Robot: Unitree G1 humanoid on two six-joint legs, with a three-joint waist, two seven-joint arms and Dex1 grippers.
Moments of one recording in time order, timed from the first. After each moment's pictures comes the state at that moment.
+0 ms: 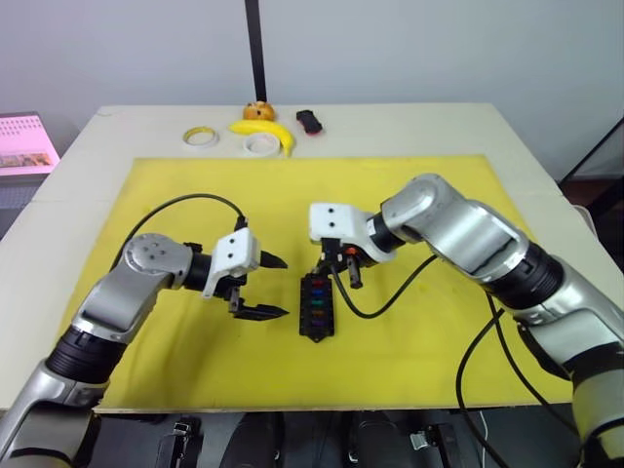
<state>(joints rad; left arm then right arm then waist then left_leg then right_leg) -0.49 0.75 -0.21 -0.16 -0.33 0.39 -1.26 -1.10 -0.68 0.68 -0.19 0.21 0.98 1.16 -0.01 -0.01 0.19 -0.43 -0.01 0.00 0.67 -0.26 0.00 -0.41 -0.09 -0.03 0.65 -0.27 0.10</state>
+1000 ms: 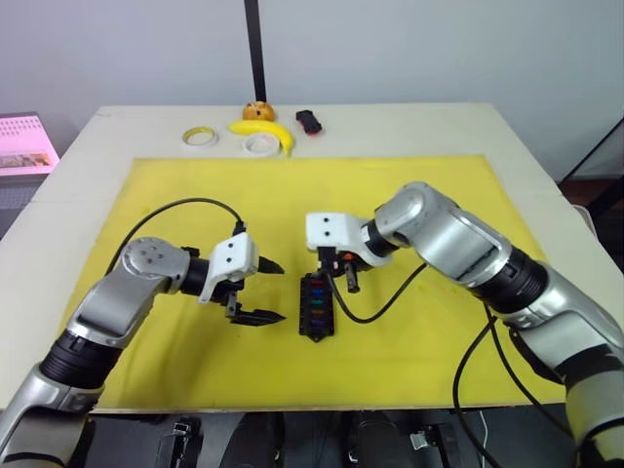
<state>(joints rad) -0.47 0.78 -0.21 -0.18 -0.33 0.42 -1.26 -1.08 -0.65 0.72 -0.15 0.10 0.94 1.19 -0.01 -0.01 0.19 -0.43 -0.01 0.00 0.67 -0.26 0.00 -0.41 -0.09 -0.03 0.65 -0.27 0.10</state>
